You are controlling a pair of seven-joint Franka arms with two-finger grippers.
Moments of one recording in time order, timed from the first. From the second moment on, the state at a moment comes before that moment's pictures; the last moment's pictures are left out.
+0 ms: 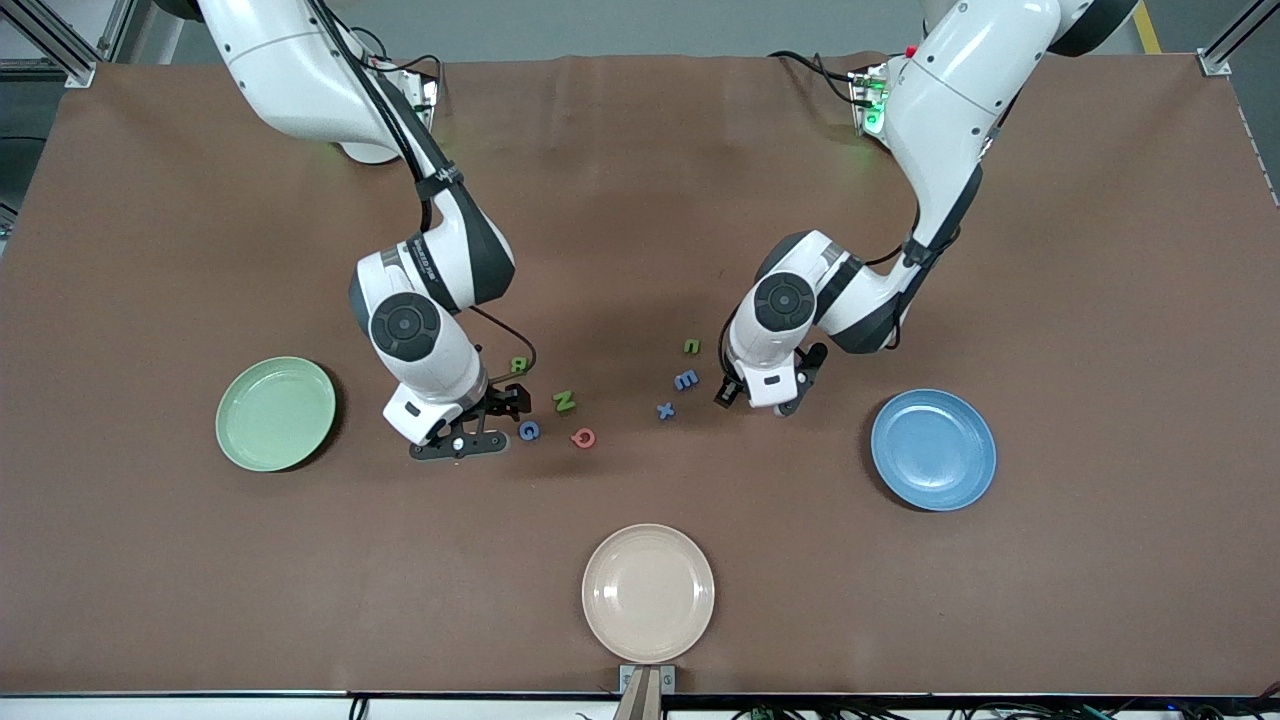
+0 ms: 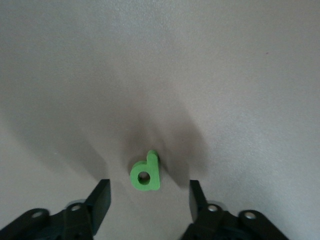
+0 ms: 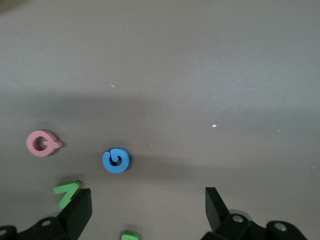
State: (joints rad) left arm -0.33 0.68 -0.31 -1.81 0.18 2.43 -1.72; right arm 0.50 0.58 -0.07 -1.68 0.04 2.26 0.33
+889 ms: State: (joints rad) left arm -0.27 0.66 -0.29 -1.69 0.37 2.22 -1.64; right arm 0.56 0.73 -0.07 -1.65 0.11 2.40 0.33
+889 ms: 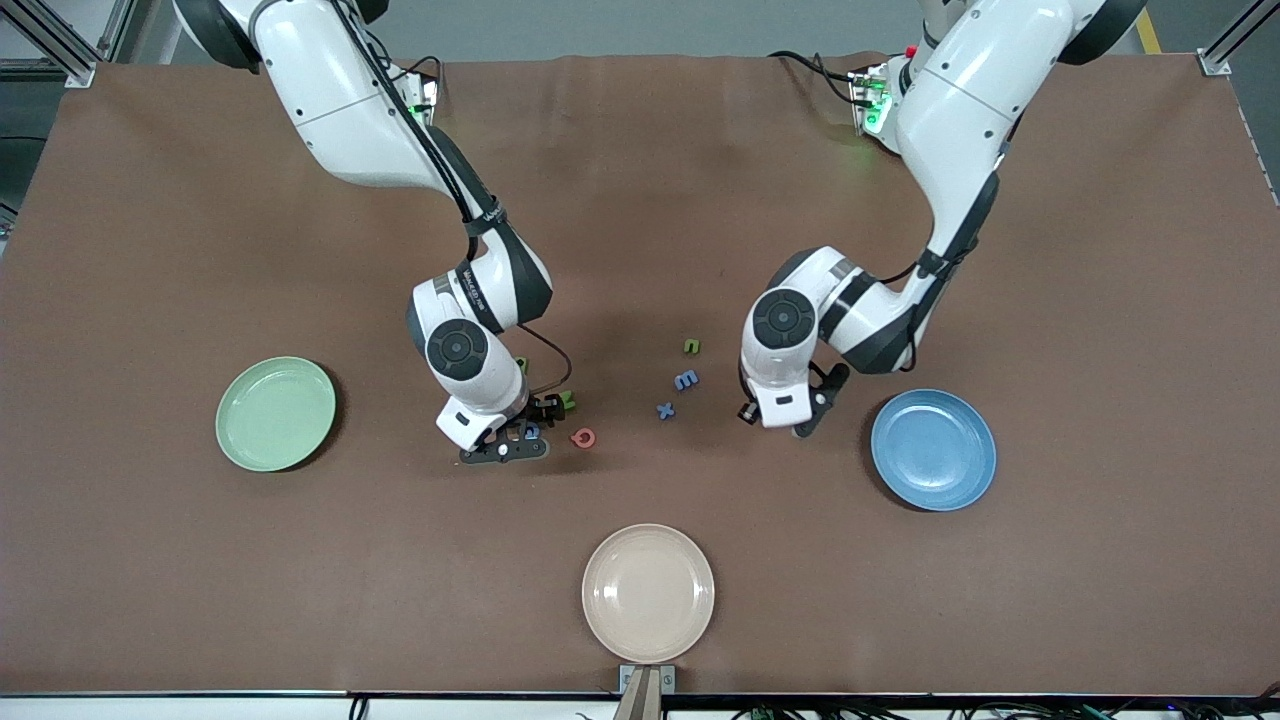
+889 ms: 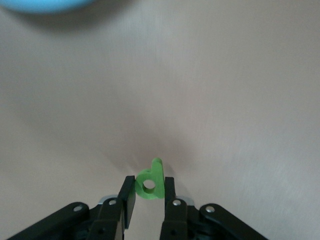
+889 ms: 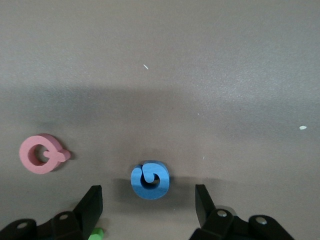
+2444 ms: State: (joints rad) left arm 0.04 0.59 -0.48 -1.70 0.34 2.09 -1.25; right arm 0.56 0.76 -0.07 -1.62 0.09 2.39 0.29
